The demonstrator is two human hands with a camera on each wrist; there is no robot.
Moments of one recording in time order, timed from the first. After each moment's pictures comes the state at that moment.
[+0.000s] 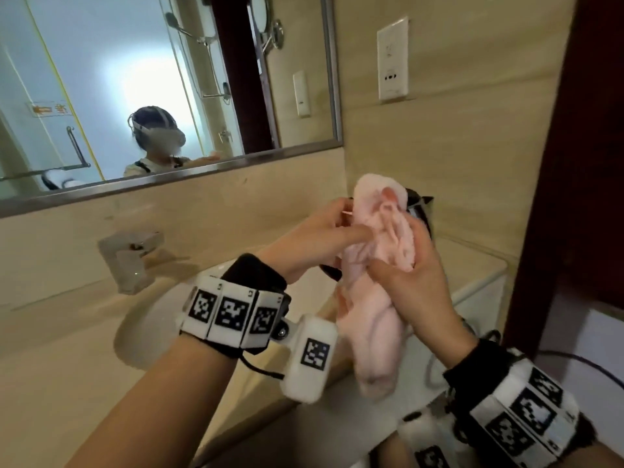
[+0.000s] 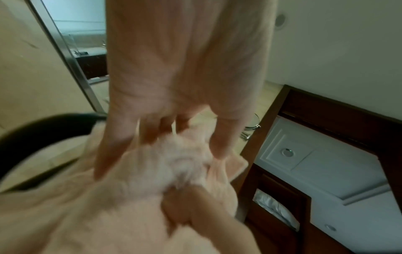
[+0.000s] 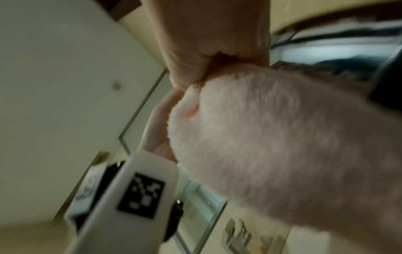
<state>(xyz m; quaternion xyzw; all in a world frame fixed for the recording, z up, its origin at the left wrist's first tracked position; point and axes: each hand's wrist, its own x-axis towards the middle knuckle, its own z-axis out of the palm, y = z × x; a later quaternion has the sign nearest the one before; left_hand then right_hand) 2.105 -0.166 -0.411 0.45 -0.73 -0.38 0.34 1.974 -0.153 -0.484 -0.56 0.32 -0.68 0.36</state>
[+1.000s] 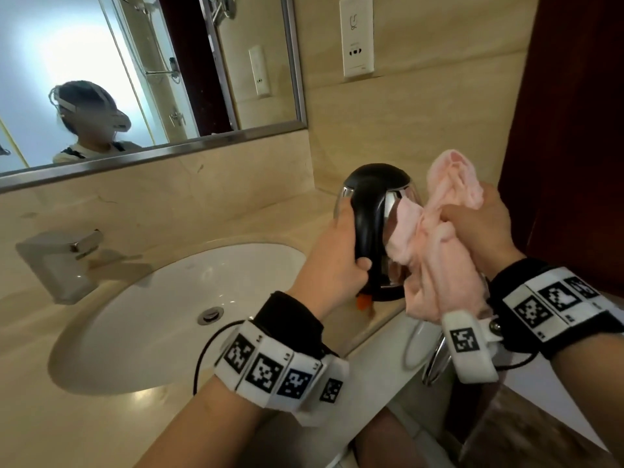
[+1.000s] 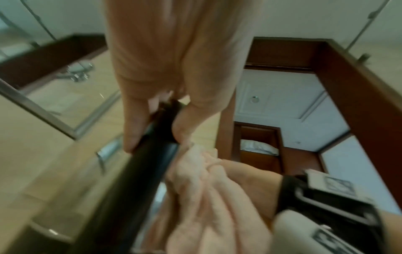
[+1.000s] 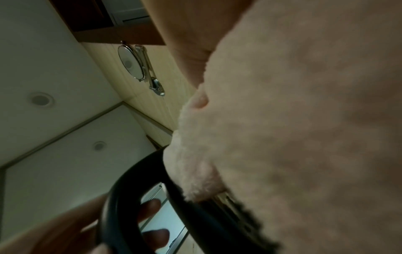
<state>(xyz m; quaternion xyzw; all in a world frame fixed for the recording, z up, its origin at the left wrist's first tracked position) 2.066 -0.185 -0.467 0.46 -0.81 -0.14 0.33 1.866 -0.220 -0.479 -0.41 0.61 -0.64 0.22</state>
